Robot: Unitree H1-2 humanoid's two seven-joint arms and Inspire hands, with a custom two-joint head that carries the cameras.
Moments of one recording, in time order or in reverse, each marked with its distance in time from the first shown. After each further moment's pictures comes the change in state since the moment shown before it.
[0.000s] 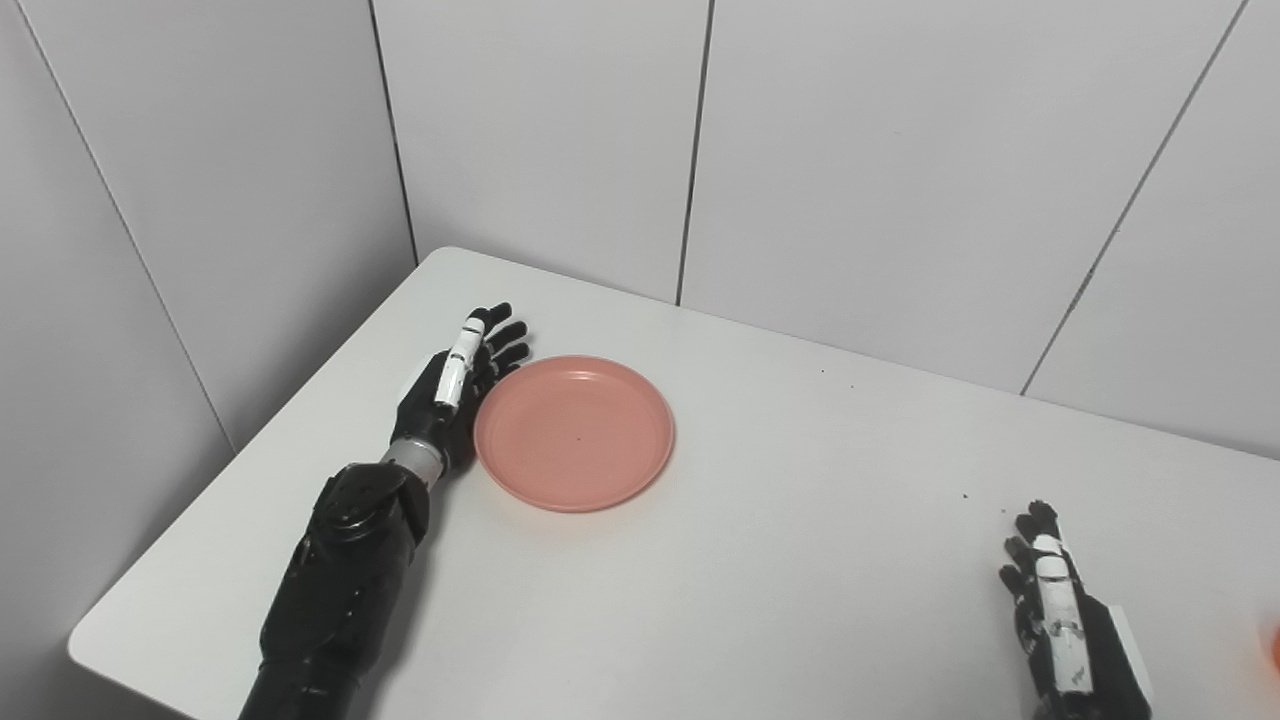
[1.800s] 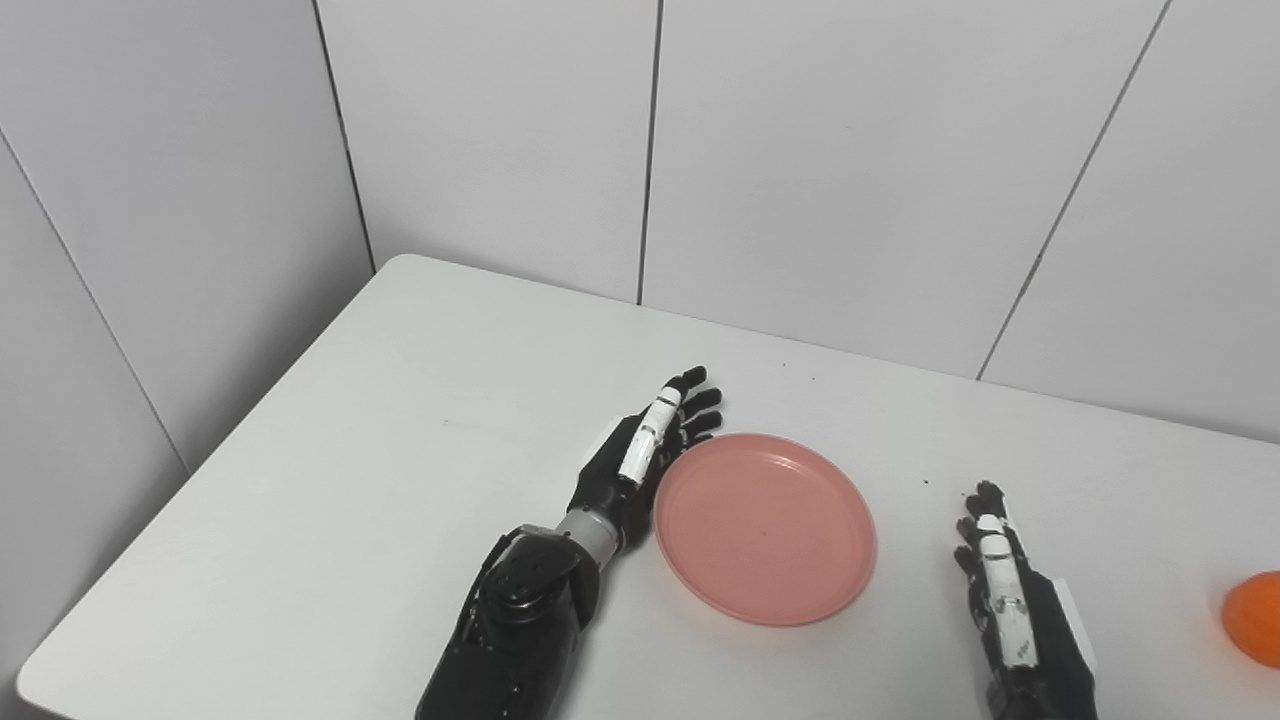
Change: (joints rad) left arm 0.031 -0.290 -0.241 -0.112 0.152 0.023 -0.004; right arm -0.002 0.023 0.029 -0.011 -0.042 0.011 -0.019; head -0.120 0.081
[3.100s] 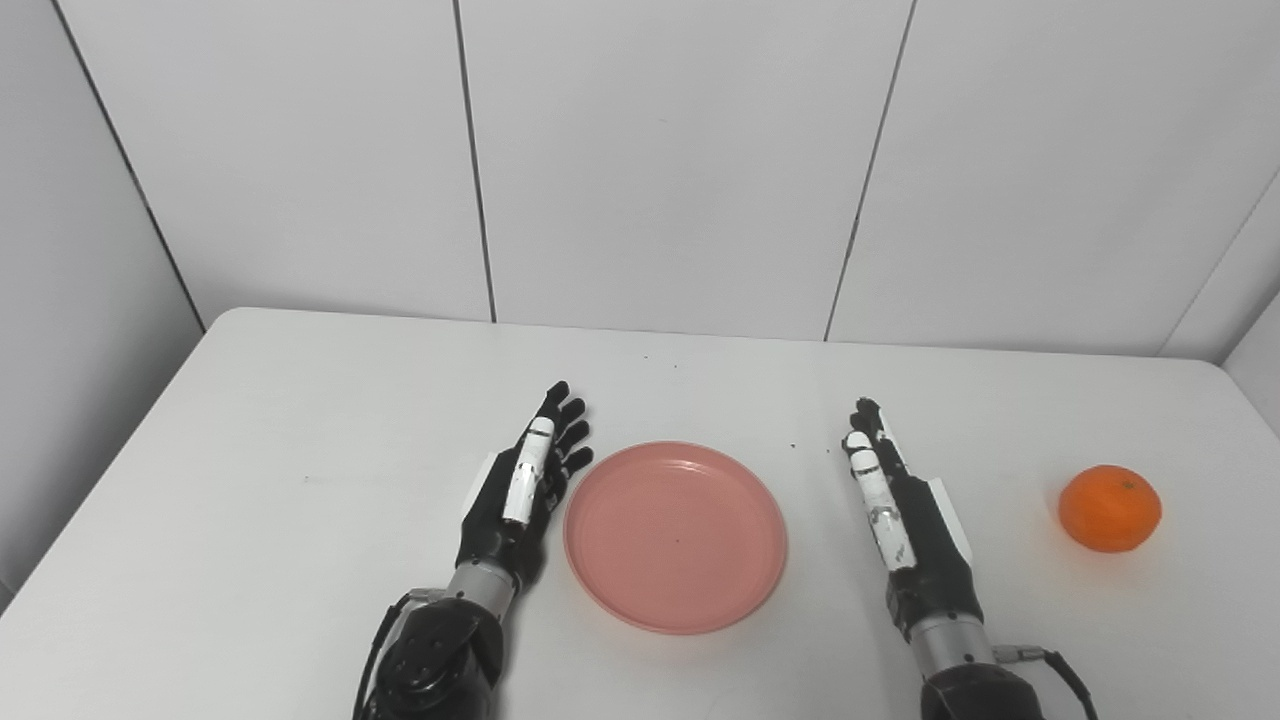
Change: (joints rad) left arm 0.047 -0.001 0.037 -0.017 0.053 -0.087 -0.005; right arm -0.059 0.019 0.013 -0.099 -0.167 0.079 -0.070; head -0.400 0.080
